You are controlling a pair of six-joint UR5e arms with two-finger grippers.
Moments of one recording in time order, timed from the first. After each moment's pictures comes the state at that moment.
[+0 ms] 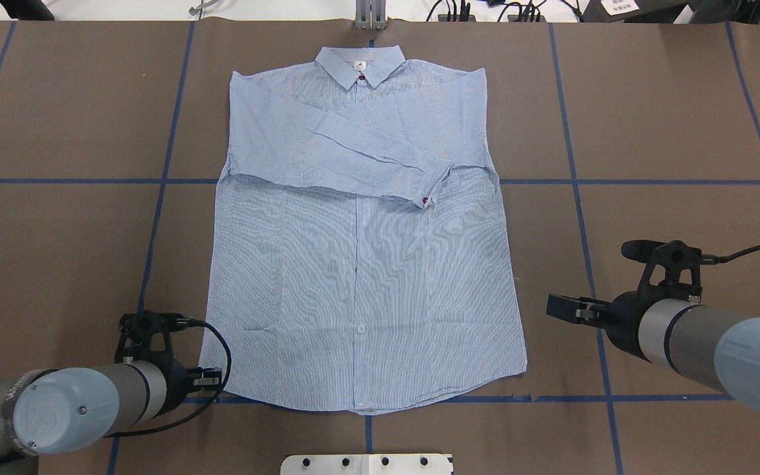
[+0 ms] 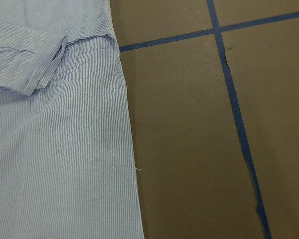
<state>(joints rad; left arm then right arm) -0.17 -1.61 -2.03 -1.96 -1.50 -1.46 0.32 -1.72 2.27 -1.17 1.43 1.49</state>
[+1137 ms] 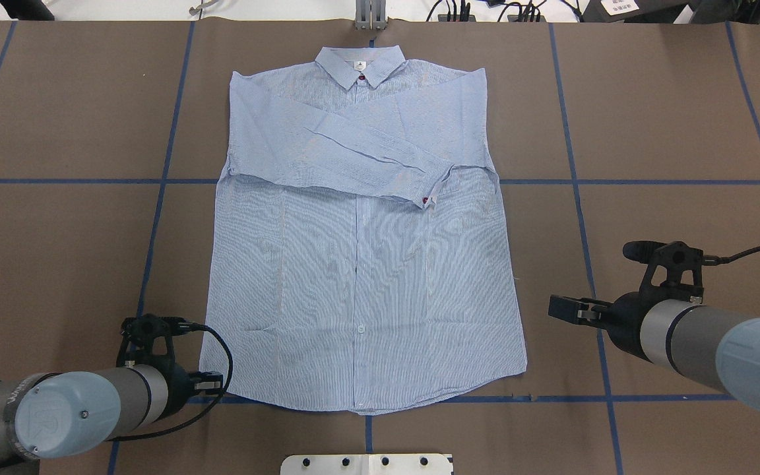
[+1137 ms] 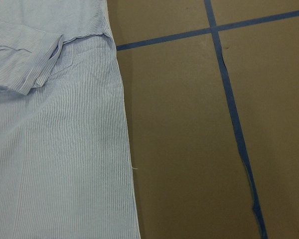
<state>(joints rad) -0.16 -1.61 -2.03 -1.96 -1.50 -1.46 0.32 -1.72 2.27 -1.17 1.43 1.49</state>
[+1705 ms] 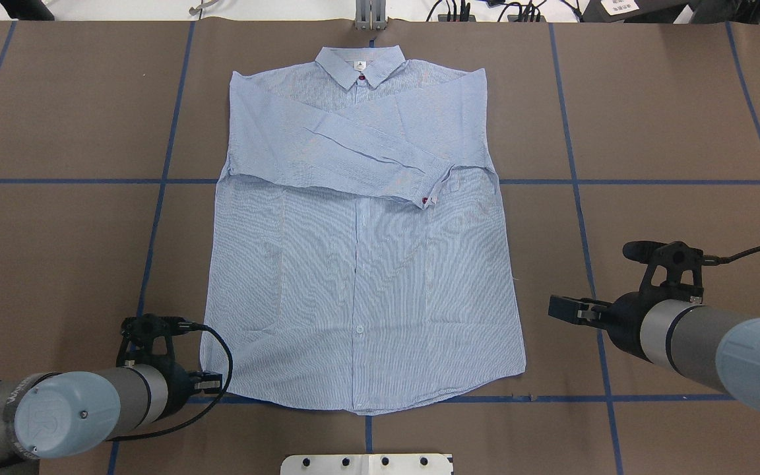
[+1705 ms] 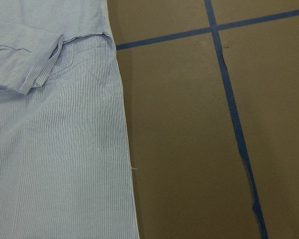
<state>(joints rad) -0.16 -1.61 -2.04 -1.96 -1.50 -1.46 0.32 -1.72 2.27 -1.17 1.43 1.49</state>
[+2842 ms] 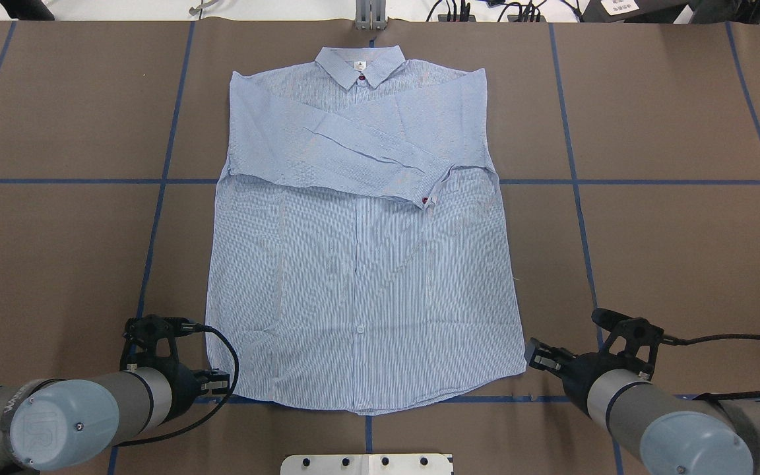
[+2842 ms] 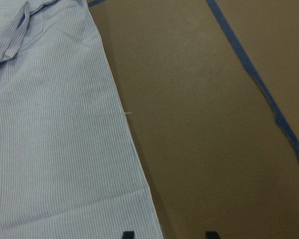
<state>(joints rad) -0.14 -1.61 -2.06 -1.98 -1.45 -1.47 0.07 -1.66 2.14 -1.16 1.17 1.85</state>
